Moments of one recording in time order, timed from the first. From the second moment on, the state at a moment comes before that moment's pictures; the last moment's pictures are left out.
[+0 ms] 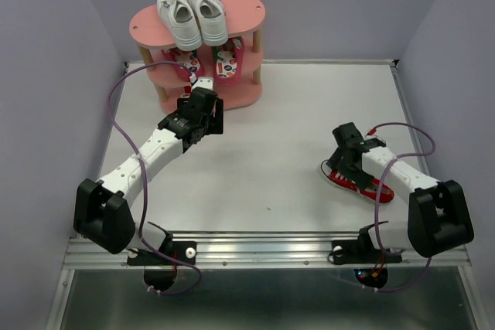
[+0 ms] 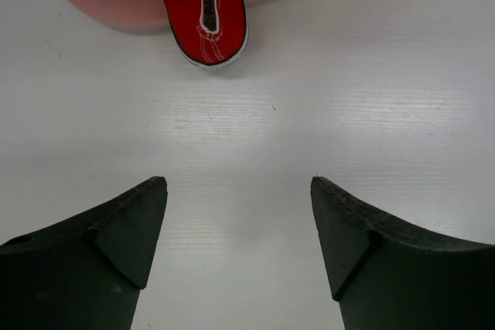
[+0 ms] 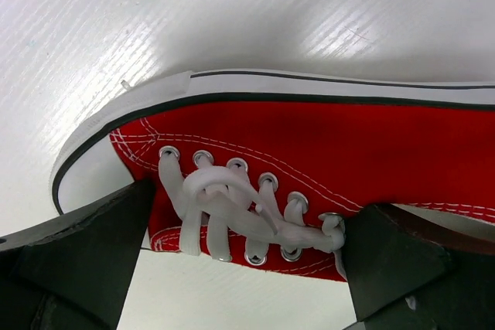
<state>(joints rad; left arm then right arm) -0.51 1.38 1.13 -0.52 -0.41 -0.31 0.27 1.31 0.74 -0.71 0.32 1.01</state>
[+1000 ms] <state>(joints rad) -0.51 1.39 1.16 -0.52 -0.42 -0.31 0.57 1.37 0.77 0.11 -0.26 1.35</state>
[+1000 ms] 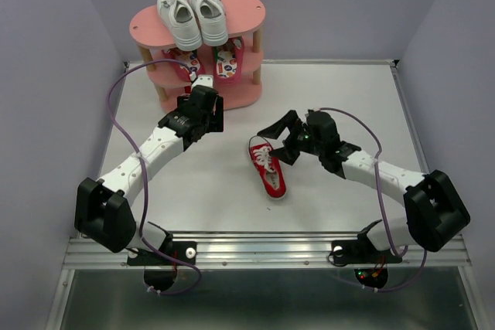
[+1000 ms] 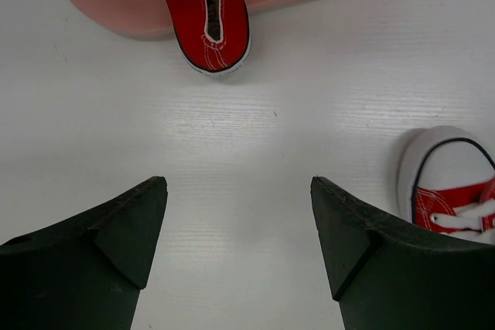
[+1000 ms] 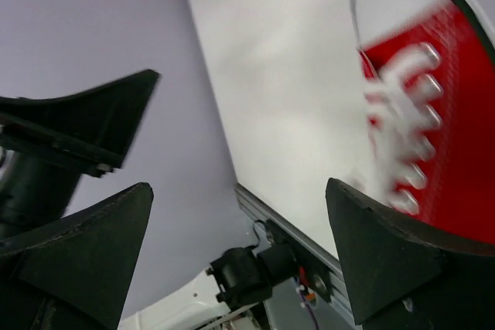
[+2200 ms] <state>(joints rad) -0.50 1.28 1.27 -0.61 -0.40 -0.28 0.97 1.56 1.08 -0.65 0.13 0.78</state>
